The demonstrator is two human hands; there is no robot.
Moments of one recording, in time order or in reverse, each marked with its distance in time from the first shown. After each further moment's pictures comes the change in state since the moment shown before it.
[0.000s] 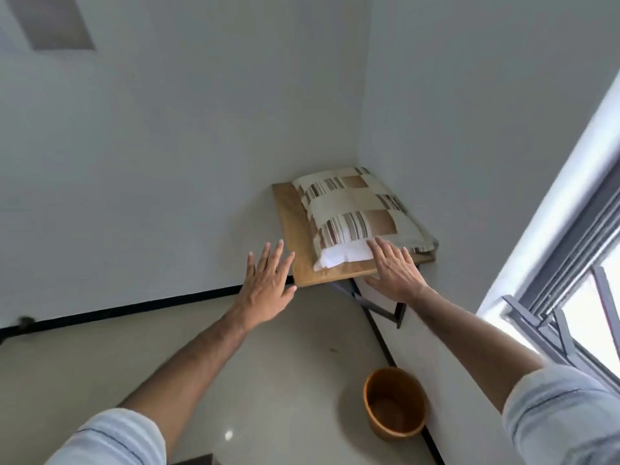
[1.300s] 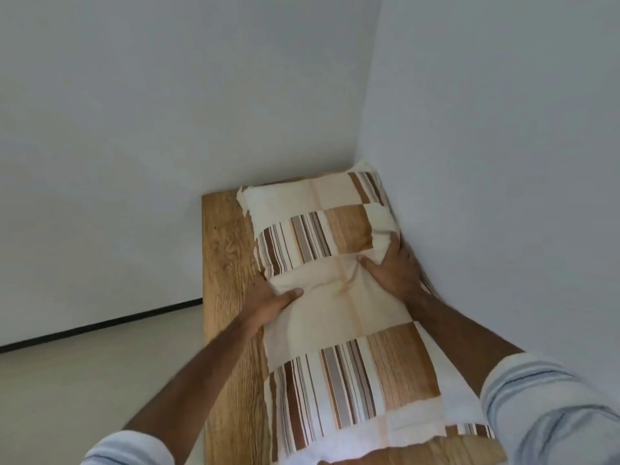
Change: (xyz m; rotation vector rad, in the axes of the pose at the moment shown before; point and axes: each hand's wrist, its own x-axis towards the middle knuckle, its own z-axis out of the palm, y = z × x) left_hand 0.572 -0.085 0.228 -1.024 -0.399 -0.736; right_hand 0.552 0.263 0.191 0.501 -0.198 0.610
